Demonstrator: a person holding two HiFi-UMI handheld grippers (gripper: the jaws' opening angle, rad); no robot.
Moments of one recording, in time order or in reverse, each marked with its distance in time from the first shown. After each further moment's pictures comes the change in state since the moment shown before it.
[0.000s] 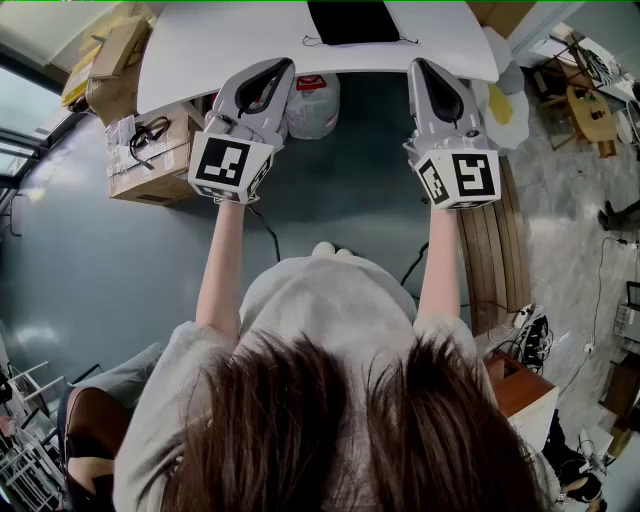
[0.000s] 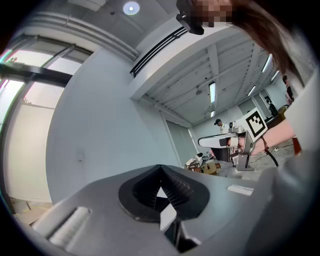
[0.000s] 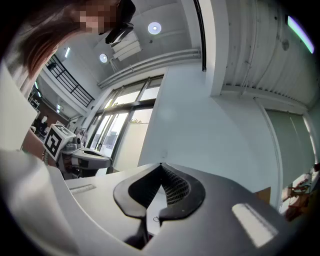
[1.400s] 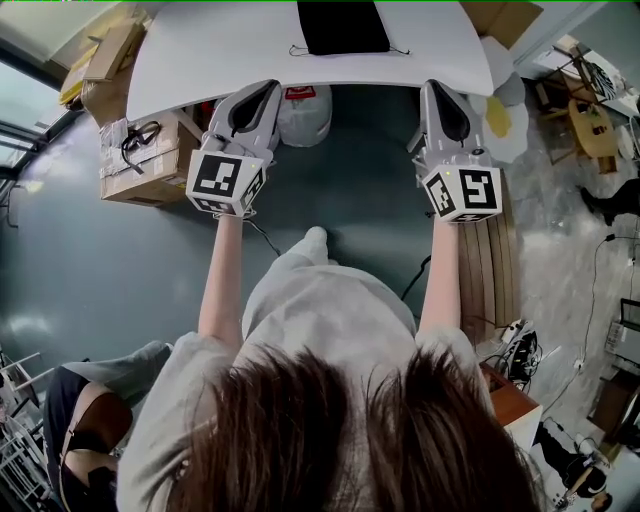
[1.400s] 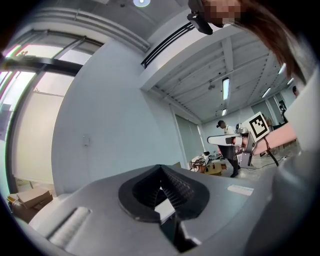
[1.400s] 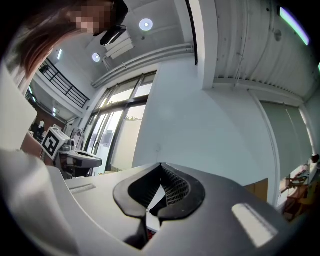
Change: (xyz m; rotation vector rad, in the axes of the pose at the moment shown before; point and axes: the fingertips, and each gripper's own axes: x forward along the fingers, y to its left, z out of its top) left arm 0.033 -0.011 -0.045 -0.097 0.082 0.091; right arm -0.011 -0.079 -0.043 0.056 0.046 -0.015
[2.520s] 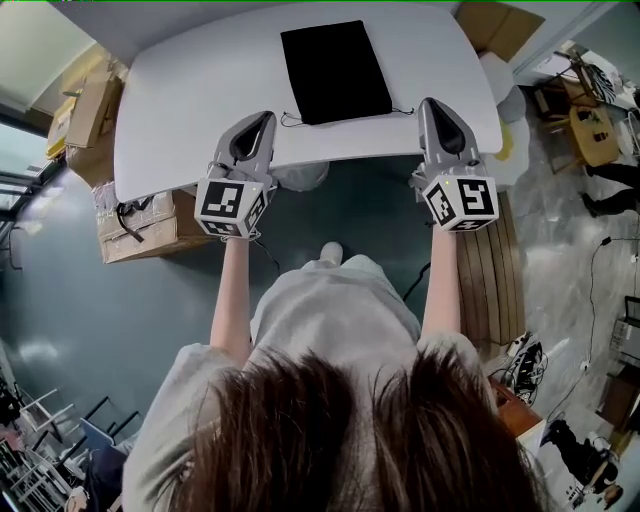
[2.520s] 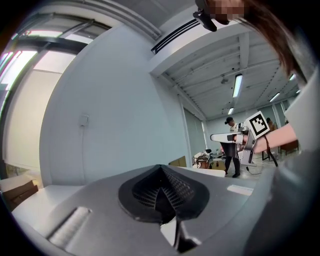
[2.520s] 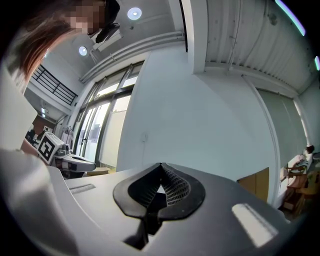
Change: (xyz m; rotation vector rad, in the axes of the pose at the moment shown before) left arm 0.153 0.105 -0.078 -0.088 0.090 0.005; right arm 0.157 -0.098 -0.073 0.061 0.082 -0.064
